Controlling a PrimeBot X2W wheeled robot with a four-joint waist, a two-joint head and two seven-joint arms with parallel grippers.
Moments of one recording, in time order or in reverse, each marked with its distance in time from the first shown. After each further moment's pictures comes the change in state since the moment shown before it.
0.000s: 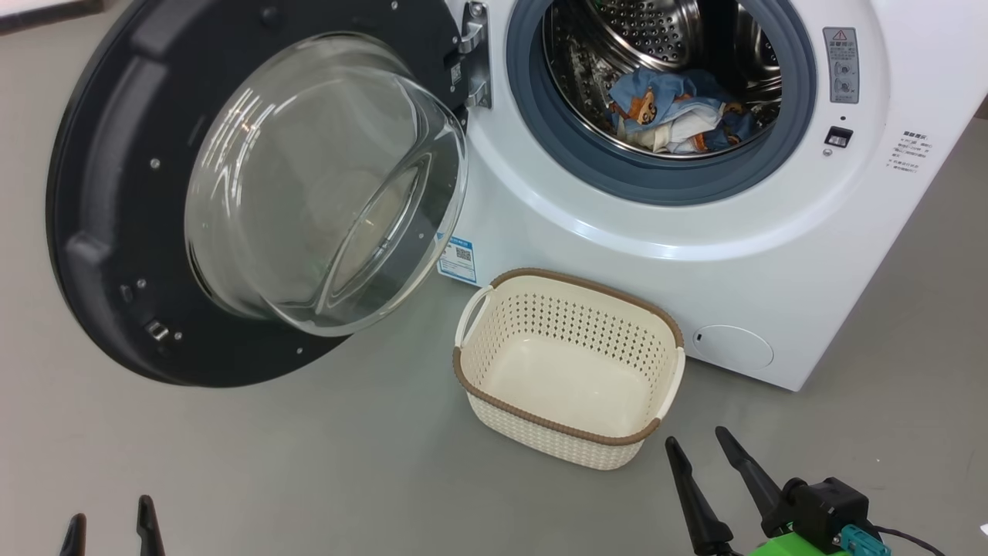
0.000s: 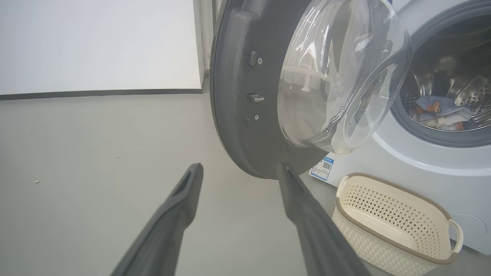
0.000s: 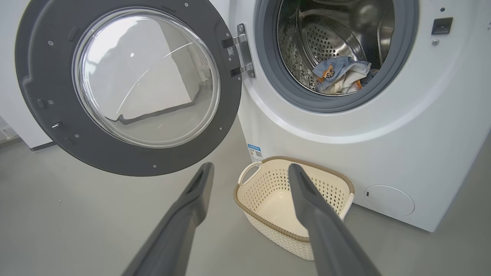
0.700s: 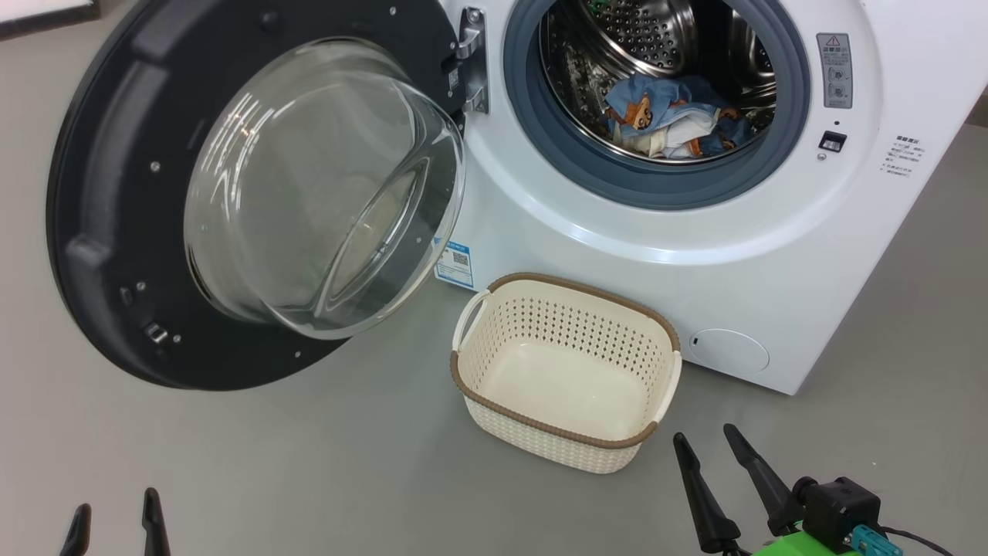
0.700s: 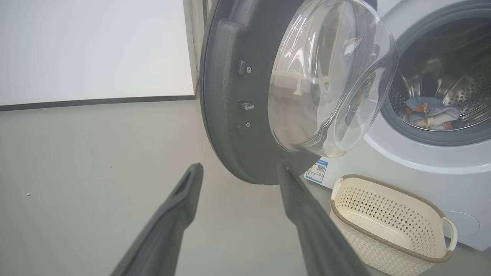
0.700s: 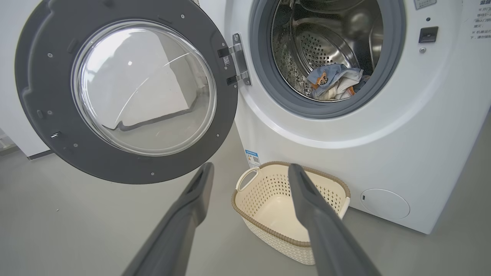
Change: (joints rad) left arm -0.008 0.000 -0.001 -0.008 0.027 -0.024 0.000; right arm 0.007 0.000 -0.013 -0.016 0.017 0.000 0.000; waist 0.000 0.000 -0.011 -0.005
